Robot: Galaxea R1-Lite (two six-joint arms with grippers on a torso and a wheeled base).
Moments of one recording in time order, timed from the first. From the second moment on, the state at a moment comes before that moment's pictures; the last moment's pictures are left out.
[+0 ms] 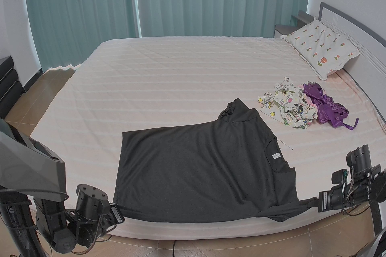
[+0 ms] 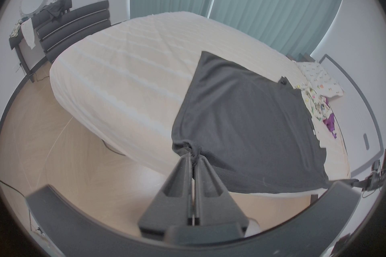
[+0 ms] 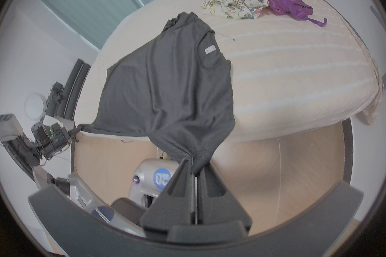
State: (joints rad) left arm -0.47 2.12 -0.02 -1.28 0.37 -0.74; right arm 0.10 1.62 -0.28 -0.33 0.22 0.21
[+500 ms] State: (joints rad) left arm -0.33 2.11 -0.21 -1.31 0.36 -0.72; right arm 0.10 1.71 -0.49 -0.40 0.24 0.26
